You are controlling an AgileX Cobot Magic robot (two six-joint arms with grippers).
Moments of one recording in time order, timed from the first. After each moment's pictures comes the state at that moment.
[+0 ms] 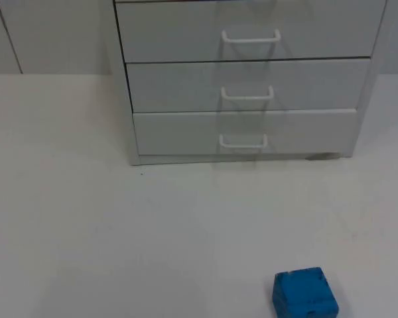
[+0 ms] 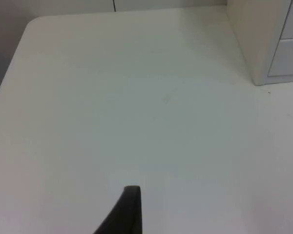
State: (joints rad) right arm 0.04 0.00 -0.52 -0.02 1.09 0.00; left arm -0.01 0.00 -0.50 -0.01 1.09 0.02
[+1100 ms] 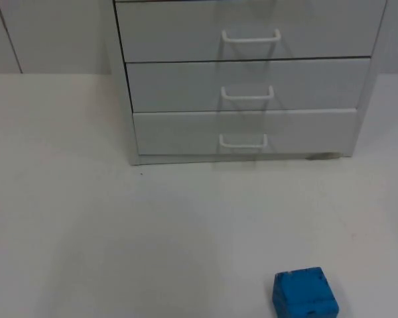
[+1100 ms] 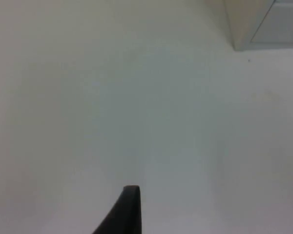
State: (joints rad) right arm 0.04 0.80 -0.63 0.00 0.83 -0.02; left arm -0.01 0.58 -0.54 -0.14 0.83 0.02
